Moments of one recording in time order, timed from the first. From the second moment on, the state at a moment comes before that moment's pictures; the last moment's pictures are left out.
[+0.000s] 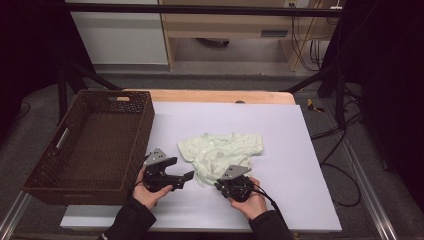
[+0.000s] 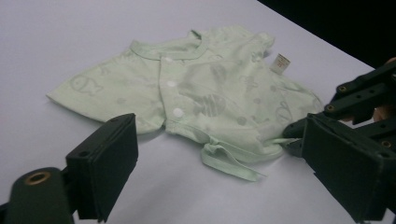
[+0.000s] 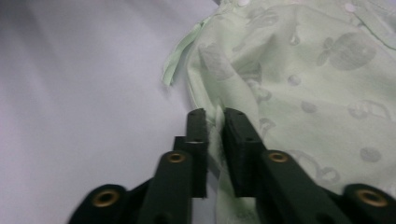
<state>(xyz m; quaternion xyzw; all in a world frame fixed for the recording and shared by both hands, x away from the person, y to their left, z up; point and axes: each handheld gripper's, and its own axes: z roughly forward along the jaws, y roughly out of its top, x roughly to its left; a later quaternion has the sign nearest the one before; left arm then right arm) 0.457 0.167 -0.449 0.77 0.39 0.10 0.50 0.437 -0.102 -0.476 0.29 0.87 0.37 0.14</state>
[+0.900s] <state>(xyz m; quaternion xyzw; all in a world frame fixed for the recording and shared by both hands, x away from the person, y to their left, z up) 0.465 0.166 -0.464 0.77 0.43 0.11 0.46 0.437 -0.185 -0.458 0.41 0.81 0.40 0.16</state>
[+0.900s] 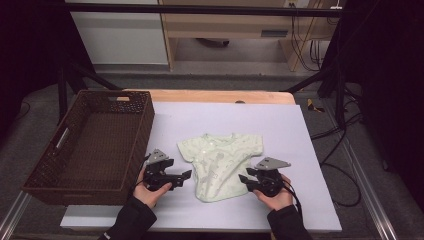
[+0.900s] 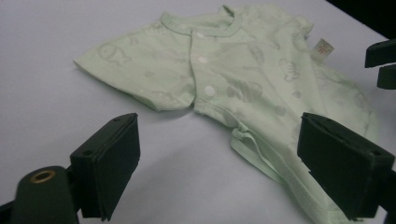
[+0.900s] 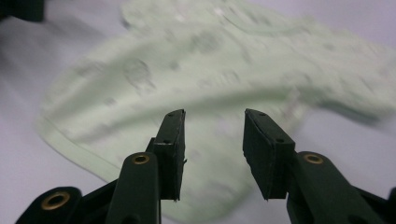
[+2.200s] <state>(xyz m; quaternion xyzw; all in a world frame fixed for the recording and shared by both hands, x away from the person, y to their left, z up) 0.538 0.174 -0.473 0.74 0.50 0.16 0.42 0.529 -0.211 -0.481 0.49 0.75 0.40 0.20</state>
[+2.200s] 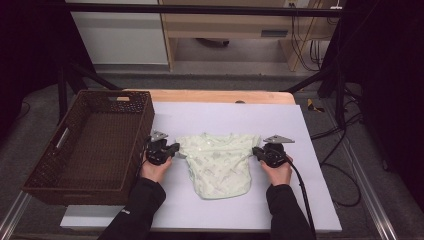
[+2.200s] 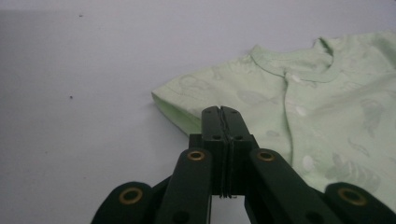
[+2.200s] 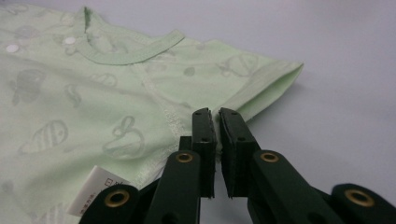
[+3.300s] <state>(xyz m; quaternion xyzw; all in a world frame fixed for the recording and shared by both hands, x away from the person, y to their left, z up) 0.482 0.175 -0.448 0.76 0.41 0.11 0.49 0.459 -0.230 -0.462 0.44 0.75 0.47 0.16</state>
